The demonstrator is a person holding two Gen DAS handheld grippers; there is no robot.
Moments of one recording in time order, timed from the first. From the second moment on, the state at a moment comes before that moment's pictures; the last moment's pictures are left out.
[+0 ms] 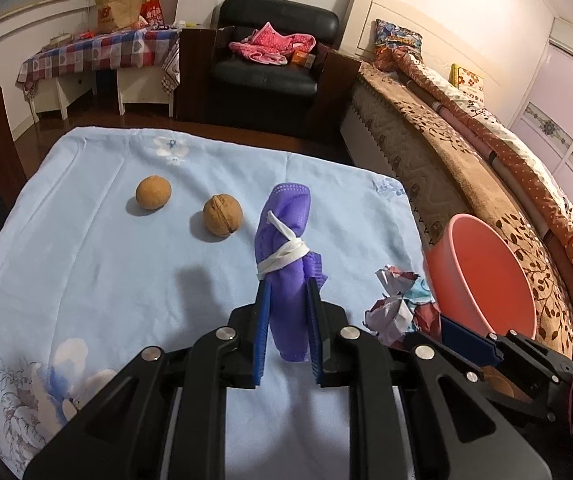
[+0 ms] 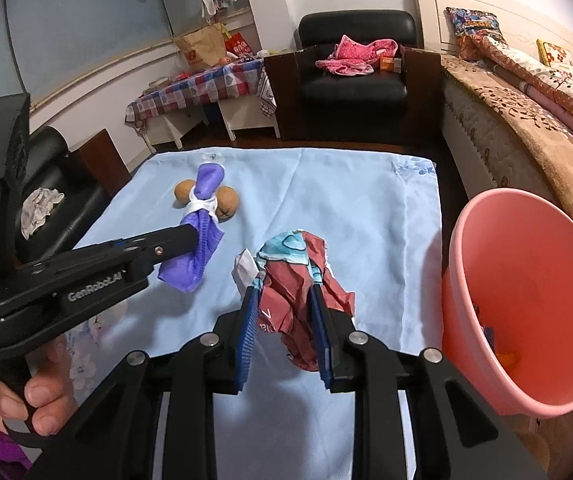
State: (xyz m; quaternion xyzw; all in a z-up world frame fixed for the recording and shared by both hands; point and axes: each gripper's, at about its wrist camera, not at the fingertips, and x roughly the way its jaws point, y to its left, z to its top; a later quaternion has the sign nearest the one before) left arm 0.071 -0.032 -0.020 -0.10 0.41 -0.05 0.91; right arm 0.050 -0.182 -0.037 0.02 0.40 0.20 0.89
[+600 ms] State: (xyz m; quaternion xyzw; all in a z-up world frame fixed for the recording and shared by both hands) left arm 0.053 -0.057 -0.001 -0.06 0.38 -0.04 0.92; right arm 0.028 -0.220 -0.006 0.06 0.36 0.19 0.91
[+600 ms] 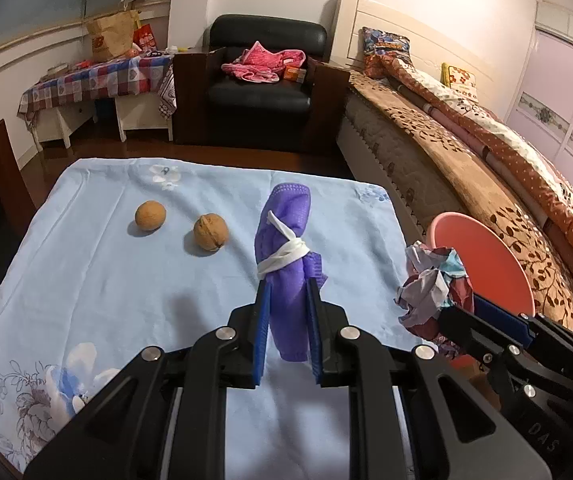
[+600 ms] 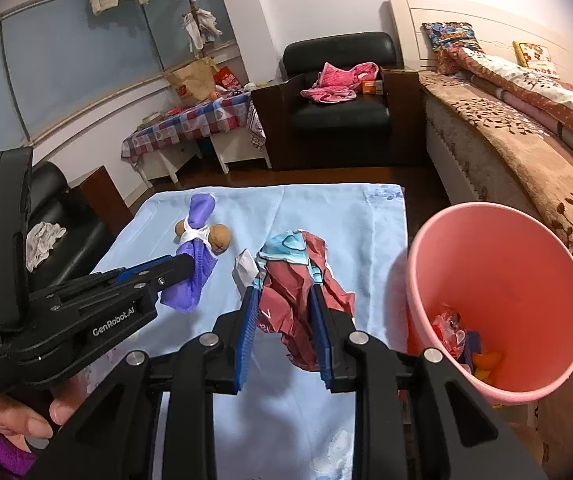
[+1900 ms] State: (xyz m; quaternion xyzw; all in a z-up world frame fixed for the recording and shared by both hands) left arm 0.084 -0.174 0.019 0.02 0.35 -0.12 0.93; right arm 0.033 -0.343 -0.016 0.15 0.35 0.06 0.92
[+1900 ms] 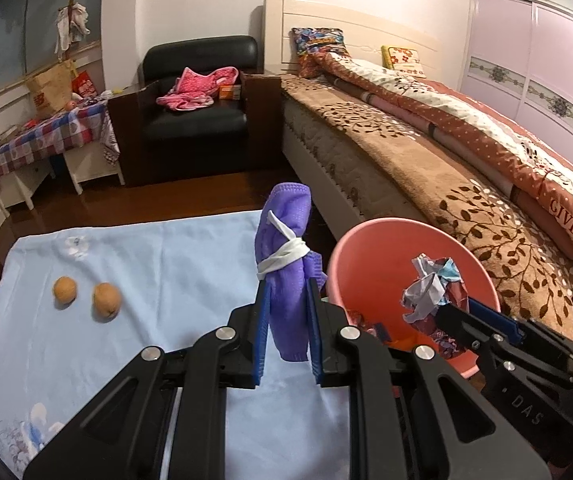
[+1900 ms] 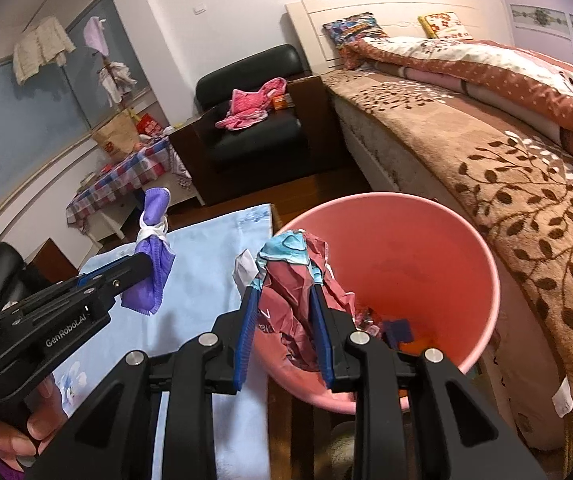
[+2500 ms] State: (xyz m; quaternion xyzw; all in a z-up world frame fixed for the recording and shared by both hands) left arm 0.101 -0.228 -0.003 0.04 0.37 -0.17 0.91; right arm 0.035 -0.384 -0.032 0.18 0.36 0.00 0.92
